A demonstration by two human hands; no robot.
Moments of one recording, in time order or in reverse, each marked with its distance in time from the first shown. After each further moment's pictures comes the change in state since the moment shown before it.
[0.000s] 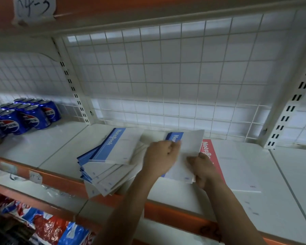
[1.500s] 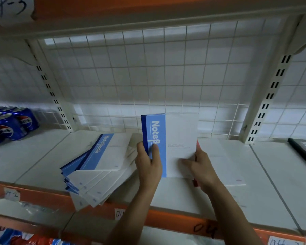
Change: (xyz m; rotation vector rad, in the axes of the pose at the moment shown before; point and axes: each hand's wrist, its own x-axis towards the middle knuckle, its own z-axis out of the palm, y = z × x) left_hand -0.007 -0.010 0.037 -0.697 0.496 -0.071; right_hand -0.011 0.005 -0.024 -0.269 -0.051 -0.539
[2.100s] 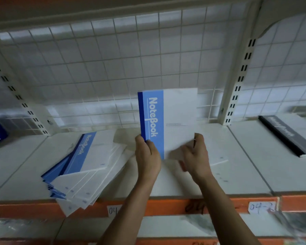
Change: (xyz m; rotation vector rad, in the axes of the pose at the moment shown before) left_hand -0.012 0.014 0.018 0.153 -0.163 -0.053; right_hand -0.021 0.006 -0.003 -0.140 0.420 0.085
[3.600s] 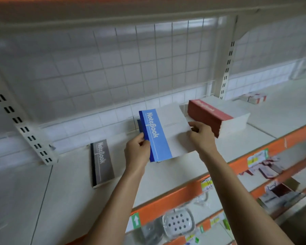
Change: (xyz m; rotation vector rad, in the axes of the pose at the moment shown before) left_hand -0.208 0.203 0.474 -0.143 -0.571 -0.026; right_hand 0.131 0.089 -0.582 -0.214 0.417 0.127
